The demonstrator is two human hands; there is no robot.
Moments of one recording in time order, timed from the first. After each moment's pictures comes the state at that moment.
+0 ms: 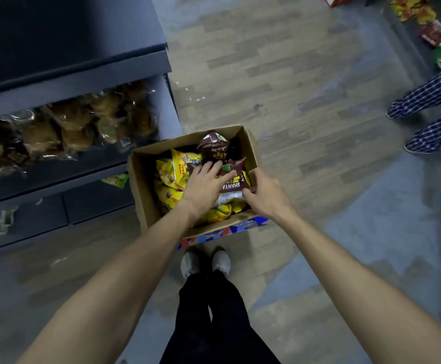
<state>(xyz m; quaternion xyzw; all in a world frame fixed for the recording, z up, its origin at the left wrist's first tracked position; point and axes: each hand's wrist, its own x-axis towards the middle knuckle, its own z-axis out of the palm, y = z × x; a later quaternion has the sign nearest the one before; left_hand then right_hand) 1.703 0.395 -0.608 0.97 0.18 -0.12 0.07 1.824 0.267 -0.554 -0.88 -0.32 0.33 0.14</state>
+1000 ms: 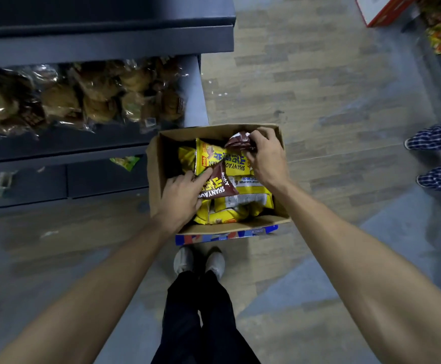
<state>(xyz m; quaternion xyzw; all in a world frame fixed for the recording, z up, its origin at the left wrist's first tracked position) 1.612 0.415 -0.626 0.92 0.35 -0.08 0.14 1.833 0.367 -0.599 -0.85 -0.47 0.16 0.17</state>
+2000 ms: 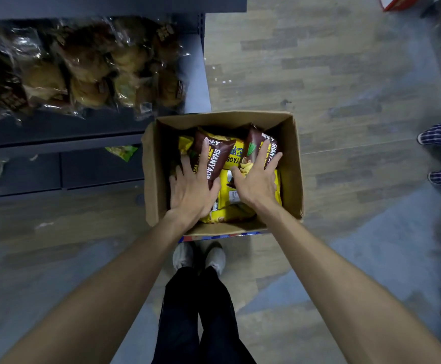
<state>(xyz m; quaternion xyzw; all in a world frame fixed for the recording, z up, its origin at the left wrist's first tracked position) 1.646 0.402 -0.666 0.84 0.50 -0.02 0.21 1.778 0.345 -0.645 -0.90 -0.26 0.30 0.17</state>
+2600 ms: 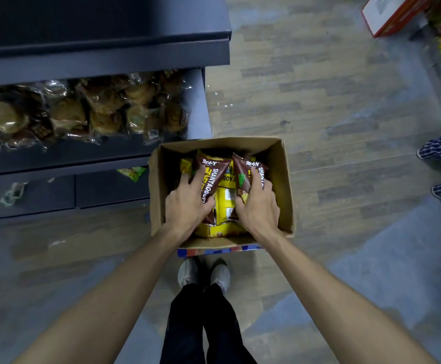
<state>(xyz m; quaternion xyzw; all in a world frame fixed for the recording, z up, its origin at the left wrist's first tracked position) 1.635 0.411 -0.611 0.83 0.50 -0.02 0.22 1.769 0.322 -0.611 -0.91 -0.34 0.22 0.13</state>
